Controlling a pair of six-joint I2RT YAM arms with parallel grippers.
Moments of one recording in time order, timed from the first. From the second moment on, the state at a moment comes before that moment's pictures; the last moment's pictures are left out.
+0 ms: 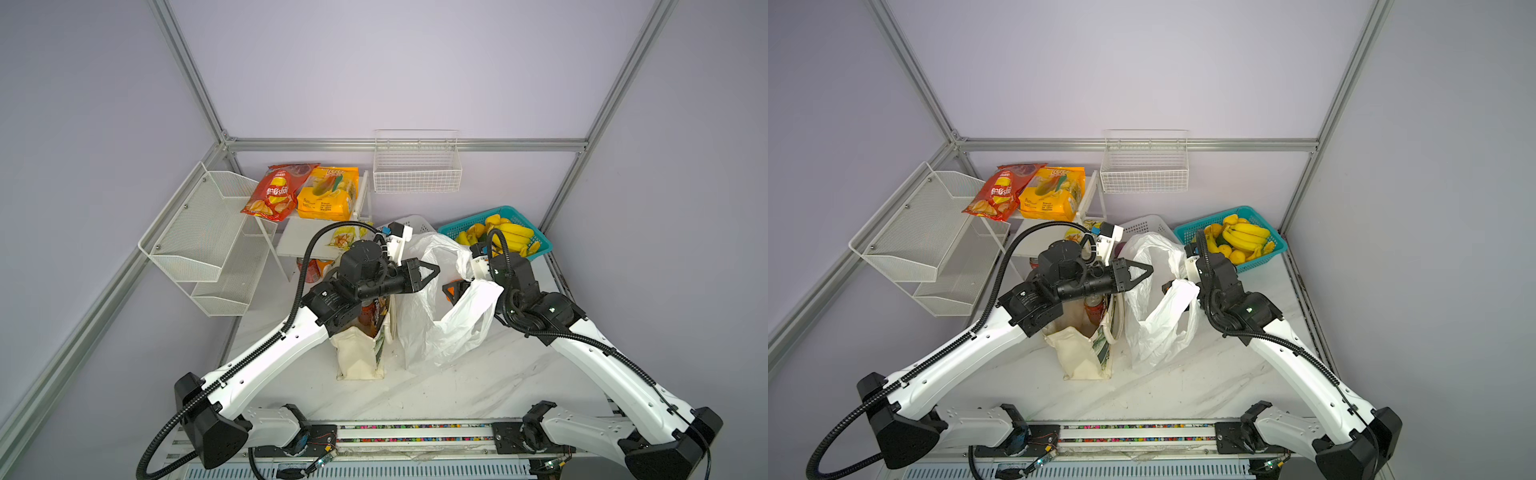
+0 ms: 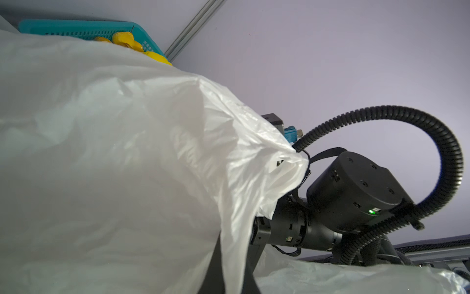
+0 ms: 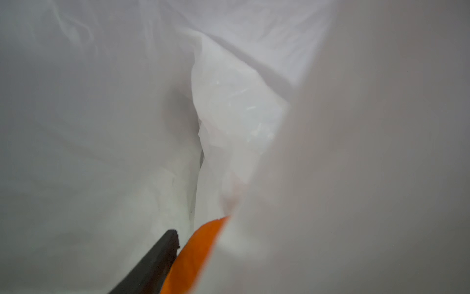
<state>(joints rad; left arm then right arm) -0.74 1.31 1.34 -0.22 0.37 -0.84 0.60 1.12 1.17 -0.65 -0.06 0.34</state>
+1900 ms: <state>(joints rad) -0.45 1.25 1.21 -0.20 0.31 -0.76 0.18 1.75 1.54 -0.54 0.15 0.24</state>
